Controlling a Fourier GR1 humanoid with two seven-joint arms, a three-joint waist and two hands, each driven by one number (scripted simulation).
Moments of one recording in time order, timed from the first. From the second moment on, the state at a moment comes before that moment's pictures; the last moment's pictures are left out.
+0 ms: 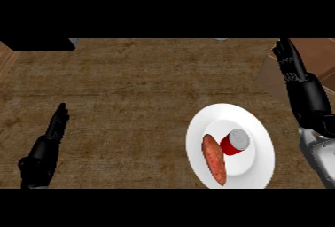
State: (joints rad) left arm 0.09 0.47 -0.26 -1.62 0.15 0.38 -0.04; right arm -0.35 -0.51 0.22 -1.55 -0.16 -0.25 -0.18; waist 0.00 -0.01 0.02
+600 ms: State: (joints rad) left arm -0.17 0.55 -0.27 -1.60 0.16 0.14 -0.06; right arm -0.36 -0.81 0.04 -1.55 -0.33 0.19 -0.24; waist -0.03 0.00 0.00
